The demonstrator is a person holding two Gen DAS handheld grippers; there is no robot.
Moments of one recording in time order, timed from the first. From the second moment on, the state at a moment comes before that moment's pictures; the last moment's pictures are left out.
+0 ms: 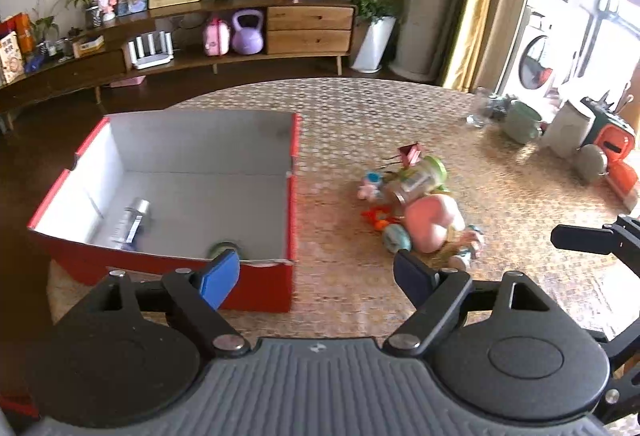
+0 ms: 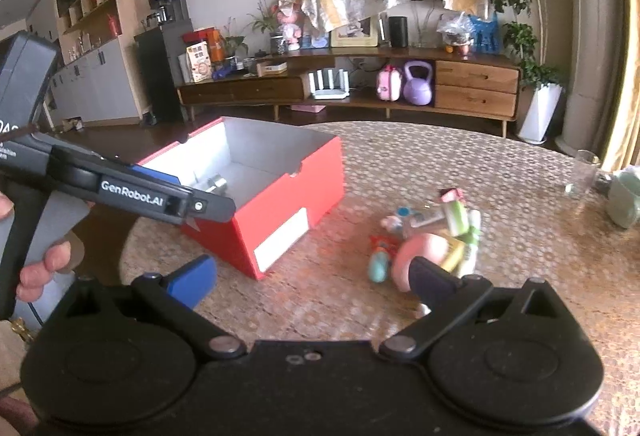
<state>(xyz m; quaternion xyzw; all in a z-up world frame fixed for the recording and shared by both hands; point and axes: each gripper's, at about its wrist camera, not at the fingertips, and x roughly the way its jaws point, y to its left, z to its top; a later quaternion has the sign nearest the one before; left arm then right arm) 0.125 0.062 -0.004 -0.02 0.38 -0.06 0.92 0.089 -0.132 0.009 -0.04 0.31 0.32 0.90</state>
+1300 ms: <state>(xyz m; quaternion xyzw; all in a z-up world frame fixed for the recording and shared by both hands) 0.206 -0.042 -0.108 0.02 0.38 -0.01 0.92 0.174 -0.189 -0.088 -0.10 0.35 0.28 0.89</state>
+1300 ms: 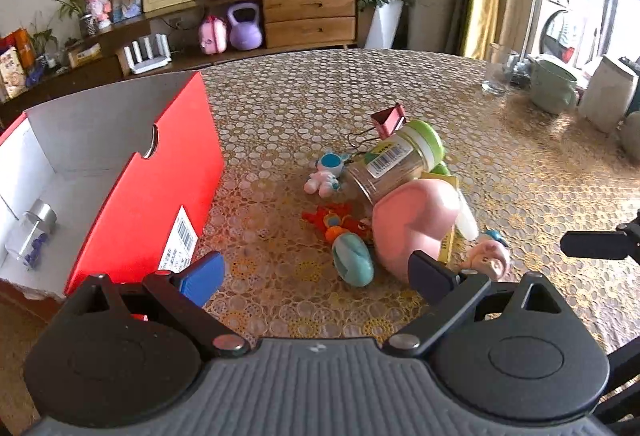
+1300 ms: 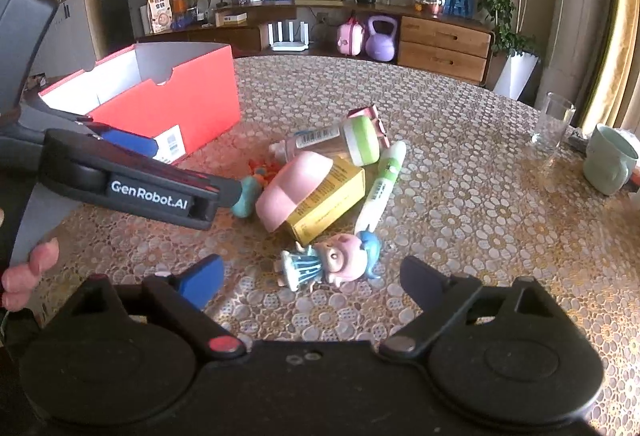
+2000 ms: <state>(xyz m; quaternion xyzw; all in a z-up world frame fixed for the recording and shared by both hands) 0.232 -0.032 -0.144 -0.02 0.42 -0.01 0.91 0.208 -0.175 -0.119 -0.13 0.37 0.30 0.87</state>
